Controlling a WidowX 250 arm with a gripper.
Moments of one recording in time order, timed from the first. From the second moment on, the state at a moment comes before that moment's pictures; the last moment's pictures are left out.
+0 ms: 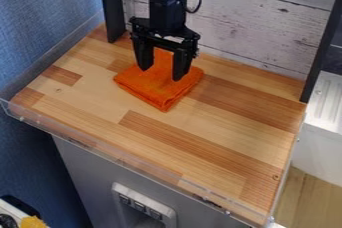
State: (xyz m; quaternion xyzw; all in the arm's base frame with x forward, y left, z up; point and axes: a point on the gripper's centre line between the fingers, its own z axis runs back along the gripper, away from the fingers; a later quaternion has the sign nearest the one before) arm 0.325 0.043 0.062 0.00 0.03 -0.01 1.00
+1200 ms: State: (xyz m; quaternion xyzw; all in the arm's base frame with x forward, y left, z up) arm 0.320 0.052 0.034 0.00 0.00 -0.05 1.00
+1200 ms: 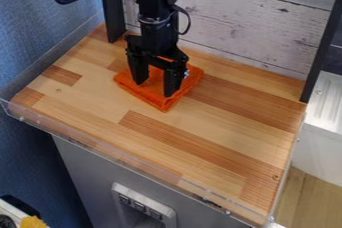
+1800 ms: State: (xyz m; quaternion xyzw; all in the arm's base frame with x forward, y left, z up) arm 0.329 0.055 0.045 0.01 -0.01 -0.07 1.00
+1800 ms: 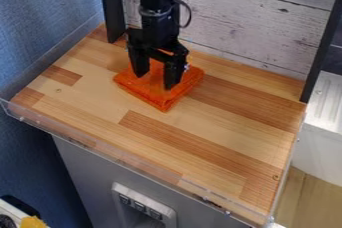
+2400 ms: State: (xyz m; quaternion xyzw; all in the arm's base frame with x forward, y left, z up) arm 0.337 0.051 0.043 0.00 -0.01 -0.06 1.00
